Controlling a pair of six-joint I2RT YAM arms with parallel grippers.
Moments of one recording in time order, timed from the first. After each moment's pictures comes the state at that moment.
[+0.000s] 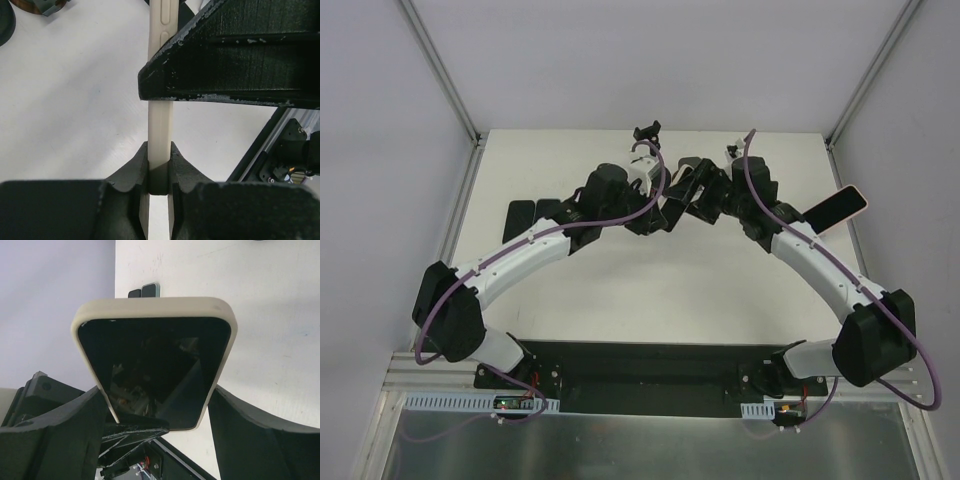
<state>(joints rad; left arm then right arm) -0.71 1.47 1.19 -0.20 0.29 -0.34 0.47 1.36 1.10 -0.21 -0.28 0.93</state>
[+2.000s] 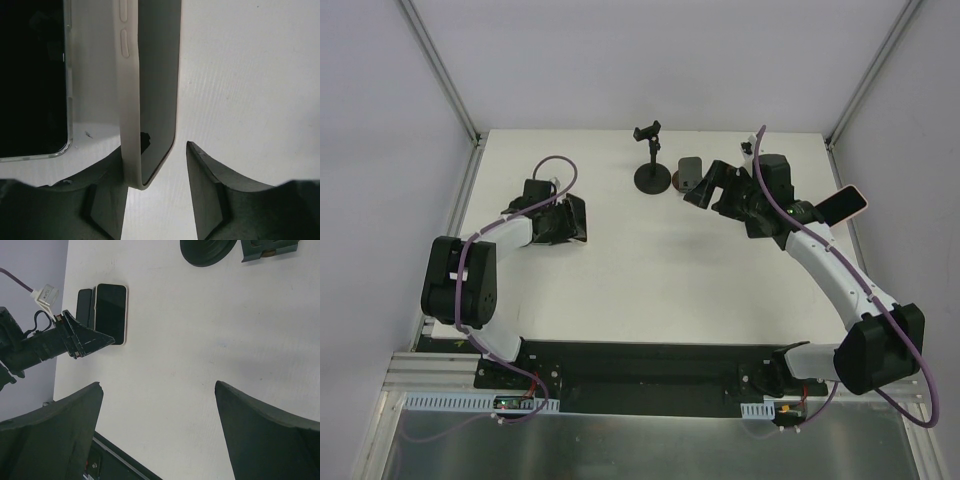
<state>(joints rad) -0.14 1.63 0.90 -0.21 0.27 -0.49 0.36 1.31 1.12 -0.35 -0.28 0.60</state>
